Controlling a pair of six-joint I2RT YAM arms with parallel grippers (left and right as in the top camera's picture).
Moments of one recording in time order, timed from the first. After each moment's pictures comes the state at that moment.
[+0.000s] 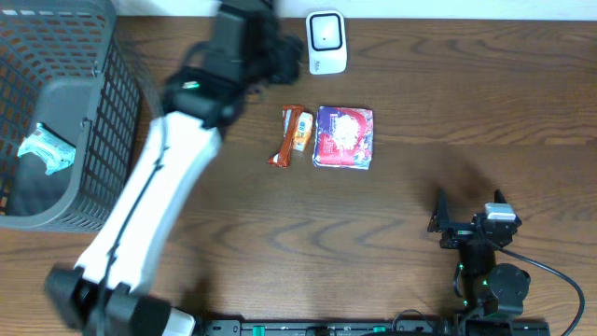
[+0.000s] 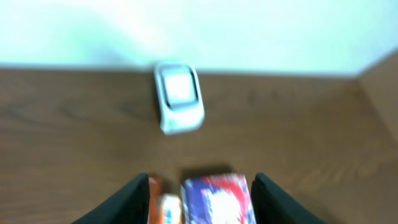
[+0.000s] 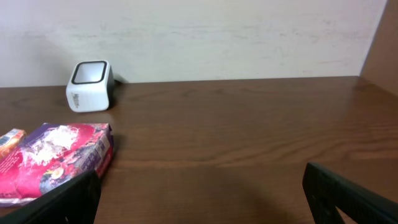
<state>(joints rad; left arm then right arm) -0.33 1.61 1.68 -0.60 0.12 -0.35 -0.08 0.01 0.01 -0.07 -0.05 0.02</state>
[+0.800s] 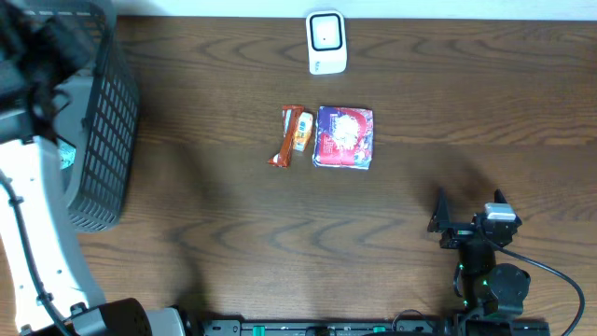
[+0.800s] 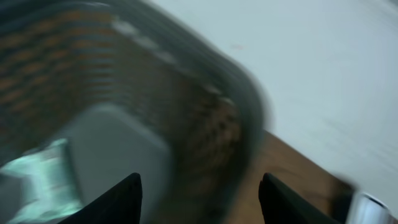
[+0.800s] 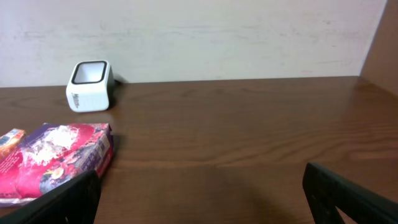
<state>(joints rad) 0.40 1.52 1.68 -0.72 0.11 -0.34 -0.08 0.01 0.01 -0.07 -0.05 0.02</state>
